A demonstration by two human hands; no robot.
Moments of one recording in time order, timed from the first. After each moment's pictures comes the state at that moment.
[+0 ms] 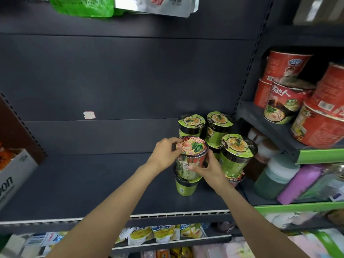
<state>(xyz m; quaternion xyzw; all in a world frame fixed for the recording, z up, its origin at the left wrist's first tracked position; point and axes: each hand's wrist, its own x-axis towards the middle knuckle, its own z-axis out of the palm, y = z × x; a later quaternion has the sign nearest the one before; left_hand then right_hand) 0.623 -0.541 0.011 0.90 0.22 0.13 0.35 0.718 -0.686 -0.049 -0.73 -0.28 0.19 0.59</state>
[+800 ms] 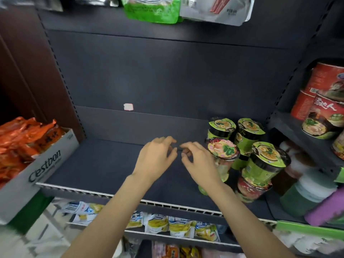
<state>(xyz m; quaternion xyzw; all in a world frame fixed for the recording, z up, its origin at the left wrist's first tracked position) 0.508 -0.537 0.029 0.92 0.24 0.30 0.12 0.619 -0.636 0.012 -0.77 -0.52 -0.04 0.36</state>
